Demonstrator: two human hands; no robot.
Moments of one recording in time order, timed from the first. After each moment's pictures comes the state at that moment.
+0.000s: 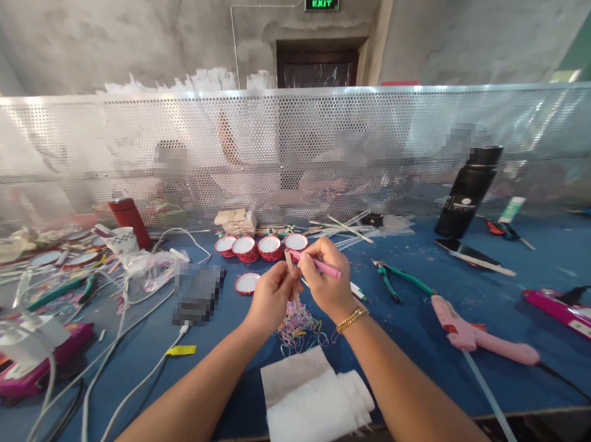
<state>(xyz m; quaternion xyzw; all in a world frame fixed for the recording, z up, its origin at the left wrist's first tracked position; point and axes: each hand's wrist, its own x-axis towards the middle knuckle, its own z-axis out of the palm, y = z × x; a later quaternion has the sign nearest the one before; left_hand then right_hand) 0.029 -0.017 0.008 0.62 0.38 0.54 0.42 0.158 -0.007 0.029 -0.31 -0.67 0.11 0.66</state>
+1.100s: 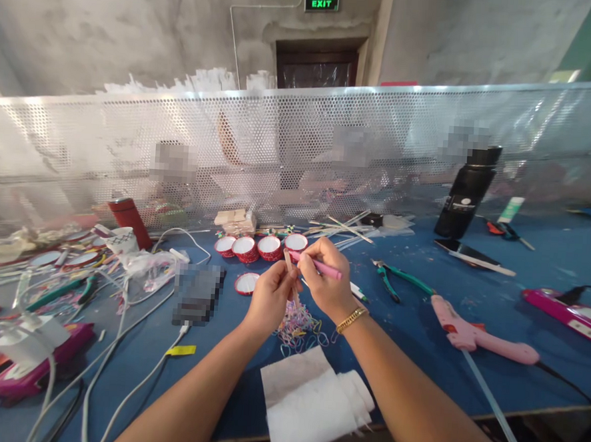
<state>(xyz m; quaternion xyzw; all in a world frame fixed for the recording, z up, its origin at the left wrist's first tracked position) 0.028 -0.017 0.007 0.62 0.37 0.55 0.42 0.159 -0.006 0.028 -0.30 -0.67 0.11 0.66</state>
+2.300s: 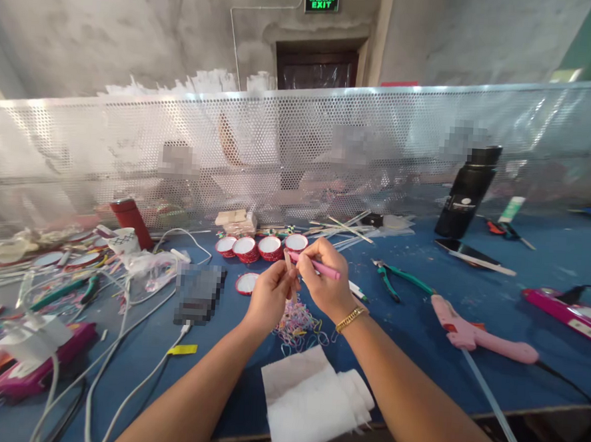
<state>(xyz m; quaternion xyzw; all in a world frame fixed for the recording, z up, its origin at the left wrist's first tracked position) 0.023 -0.013 0.004 0.63 0.37 0.54 0.41 0.157 -0.007 0.029 -0.29 -0.68 0.12 0.66</state>
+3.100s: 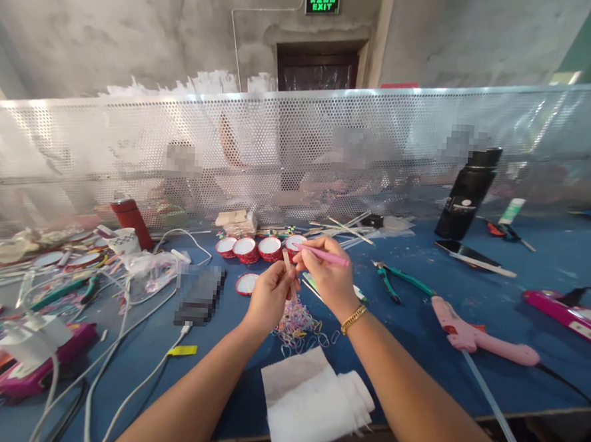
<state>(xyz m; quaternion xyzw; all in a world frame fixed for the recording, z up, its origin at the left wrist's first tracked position) 0.024 -0.011 0.004 0.62 0.38 0.55 0.42 0.157 0.002 0.029 -0.26 -0.60 0.33 0.69</state>
